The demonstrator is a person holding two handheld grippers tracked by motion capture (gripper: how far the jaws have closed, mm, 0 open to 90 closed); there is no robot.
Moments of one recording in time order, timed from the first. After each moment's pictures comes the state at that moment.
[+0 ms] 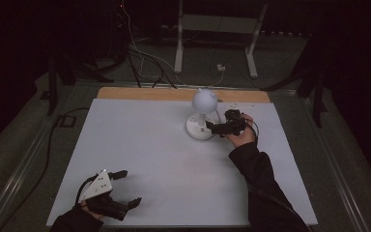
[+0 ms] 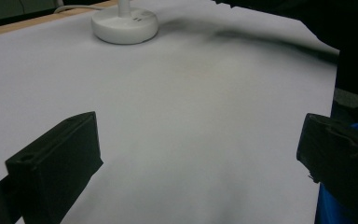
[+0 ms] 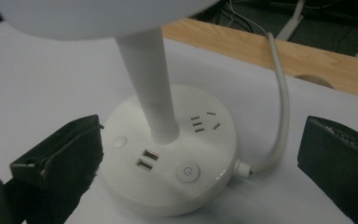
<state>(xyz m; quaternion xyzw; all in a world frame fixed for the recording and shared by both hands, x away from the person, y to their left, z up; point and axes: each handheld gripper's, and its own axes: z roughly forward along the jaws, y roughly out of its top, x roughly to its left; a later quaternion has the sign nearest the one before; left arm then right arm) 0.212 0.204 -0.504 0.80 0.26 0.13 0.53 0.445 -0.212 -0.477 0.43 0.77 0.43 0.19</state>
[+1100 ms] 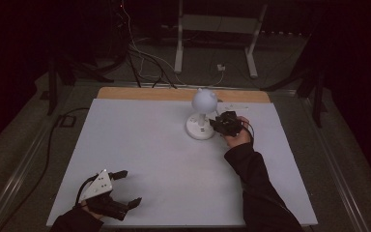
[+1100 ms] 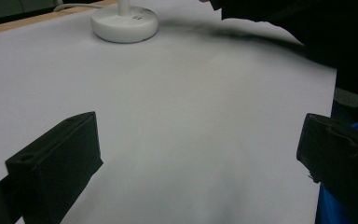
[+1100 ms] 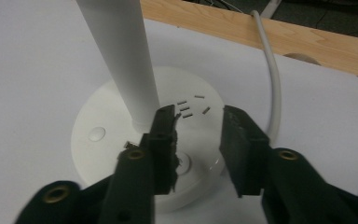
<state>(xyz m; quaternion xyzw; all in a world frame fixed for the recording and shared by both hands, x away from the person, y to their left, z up) 0.213 0.203 -0.504 0.80 0.26 0.13 0.53 0.447 -0.202 -0.490 0.46 0.77 0.39 0.20</state>
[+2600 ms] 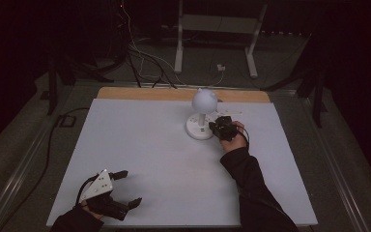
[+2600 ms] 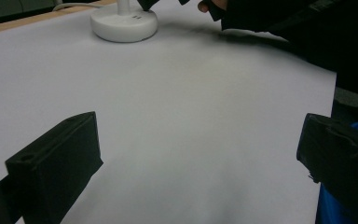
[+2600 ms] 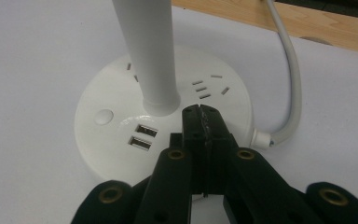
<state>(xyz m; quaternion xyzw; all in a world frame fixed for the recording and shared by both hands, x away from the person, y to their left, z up) 0.213 0.202 -0.505 0.80 0.26 0.13 0.53 0.439 -0.189 -0.506 0.47 0.77 0.38 0.21</state>
